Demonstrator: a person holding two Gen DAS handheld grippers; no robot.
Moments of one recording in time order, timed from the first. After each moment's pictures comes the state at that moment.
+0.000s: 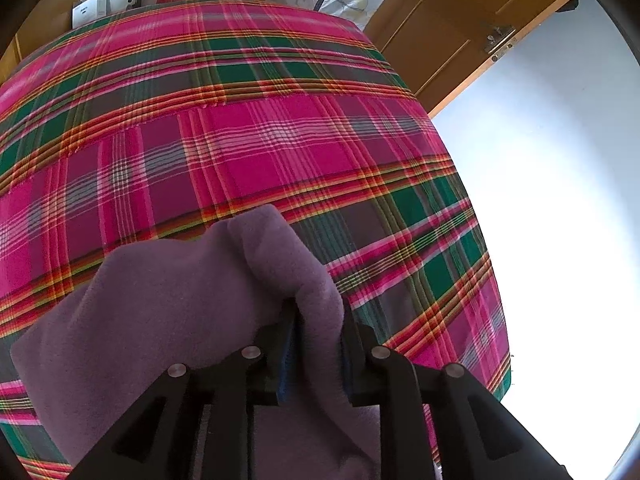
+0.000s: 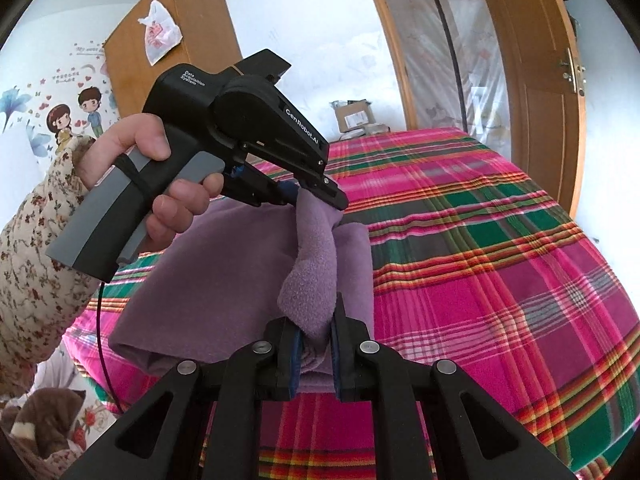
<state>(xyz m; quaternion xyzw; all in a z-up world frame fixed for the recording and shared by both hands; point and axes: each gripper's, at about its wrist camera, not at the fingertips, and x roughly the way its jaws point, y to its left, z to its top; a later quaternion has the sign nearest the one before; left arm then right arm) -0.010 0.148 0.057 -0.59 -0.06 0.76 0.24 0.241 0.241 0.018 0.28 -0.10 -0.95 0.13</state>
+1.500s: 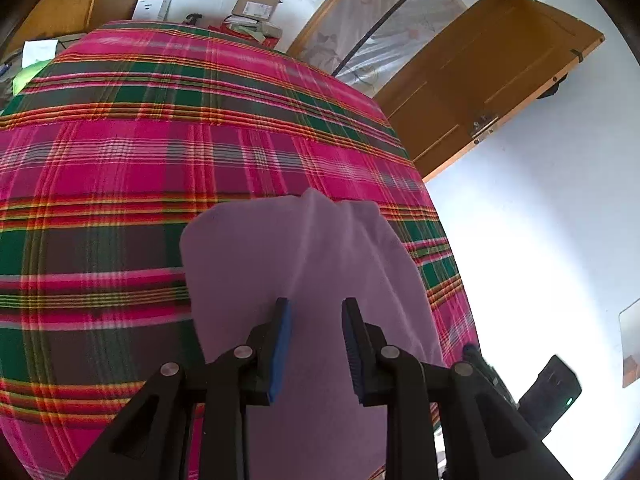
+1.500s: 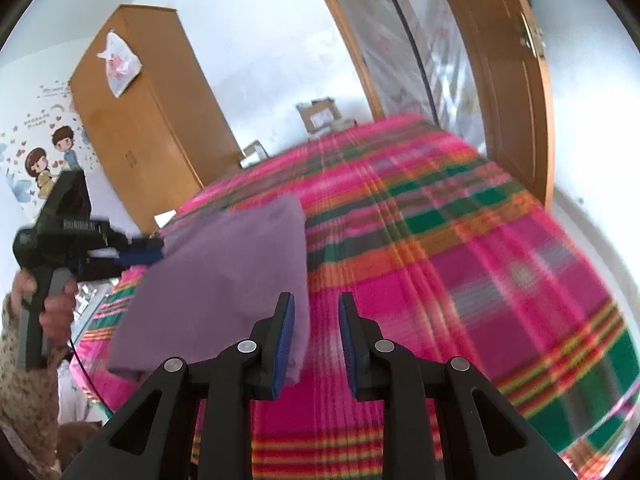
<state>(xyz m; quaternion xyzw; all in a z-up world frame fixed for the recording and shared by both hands) 0.069 -0.010 0.074 -0.50 -0.19 0.81 0.24 0.252 0.294 0.032 0.28 -0.16 -0.94 0.10</state>
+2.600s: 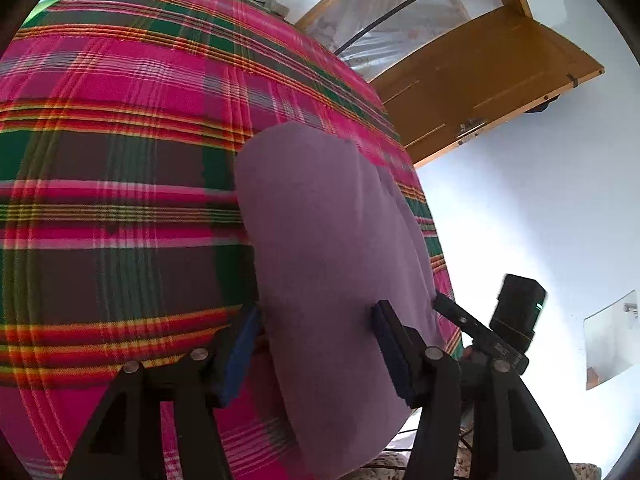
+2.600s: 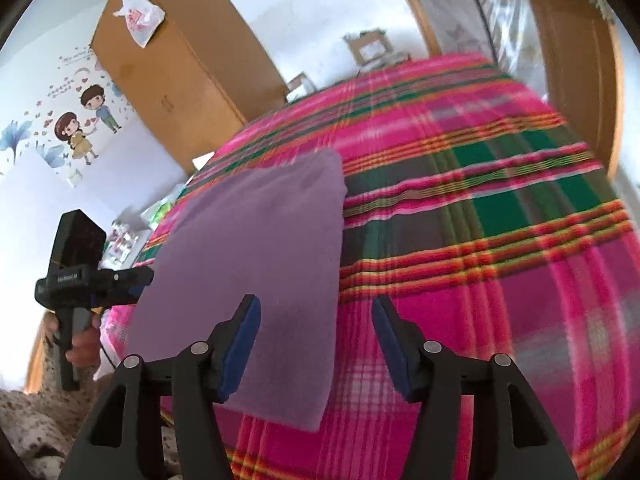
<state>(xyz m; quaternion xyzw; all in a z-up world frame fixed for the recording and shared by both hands) 0.089 -0.054 0.026 -0.52 -0.26 0.76 0.29 0.159 0.298 0.010 0.41 -0.17 -0.87 0.23</state>
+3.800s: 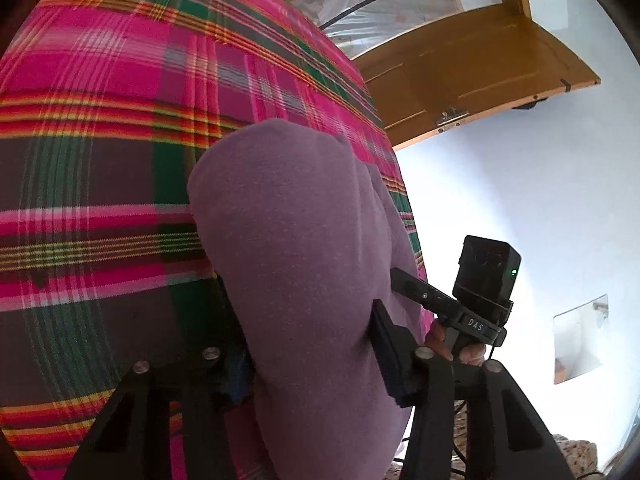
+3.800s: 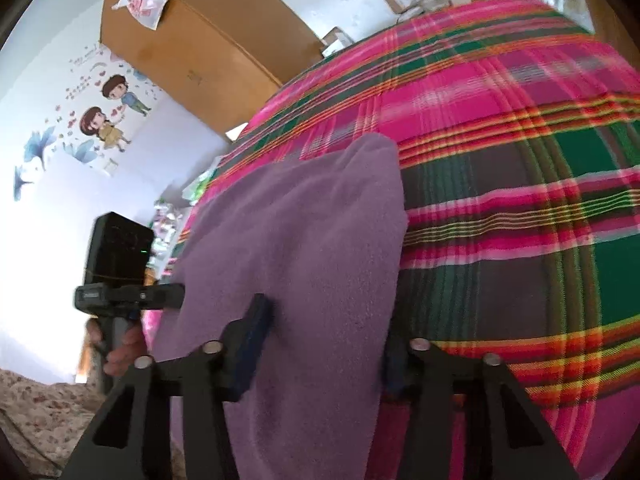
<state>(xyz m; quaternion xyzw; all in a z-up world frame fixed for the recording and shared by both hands) 0.082 -0.034 0.009 -0.54 -0.28 0.72 0.35 0.095 0.275 -0.007 0.46 -0.19 -0.81 0.31</state>
